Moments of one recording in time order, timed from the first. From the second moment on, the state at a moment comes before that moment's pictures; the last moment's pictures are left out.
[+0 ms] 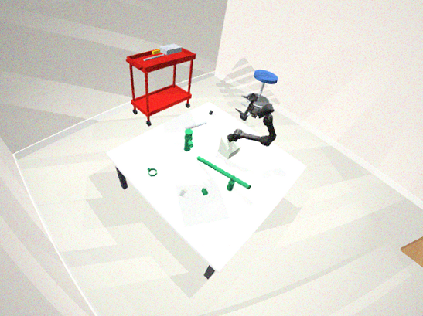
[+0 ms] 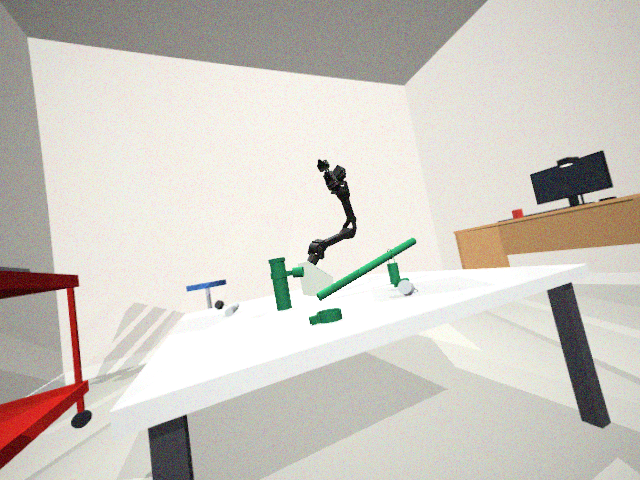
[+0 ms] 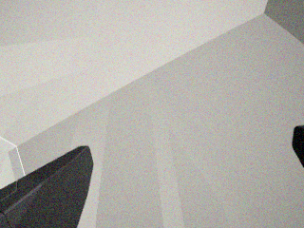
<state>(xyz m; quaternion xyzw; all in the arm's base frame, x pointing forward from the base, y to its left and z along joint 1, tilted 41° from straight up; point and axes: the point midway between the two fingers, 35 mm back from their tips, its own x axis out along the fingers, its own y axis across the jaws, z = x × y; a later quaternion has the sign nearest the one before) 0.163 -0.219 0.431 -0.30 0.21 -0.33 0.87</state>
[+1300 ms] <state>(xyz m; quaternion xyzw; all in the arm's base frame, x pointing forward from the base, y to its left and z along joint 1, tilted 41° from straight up) 0.295 -0.107 0.059 0.03 0.43 0.27 0.86</state>
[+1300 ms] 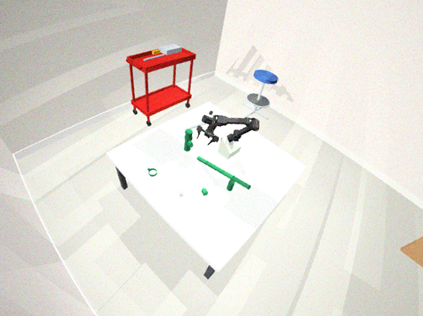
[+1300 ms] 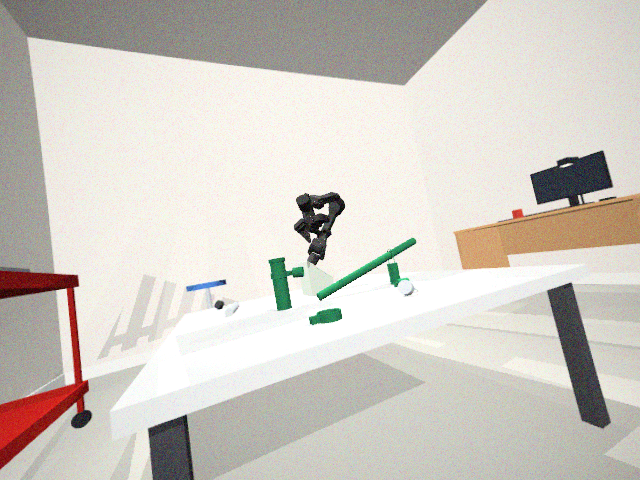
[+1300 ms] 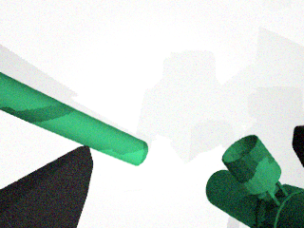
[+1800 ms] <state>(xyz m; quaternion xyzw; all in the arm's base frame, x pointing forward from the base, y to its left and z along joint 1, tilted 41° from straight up) 0.301 -0.161 -0.006 -0.25 0.39 0.35 0.82</state>
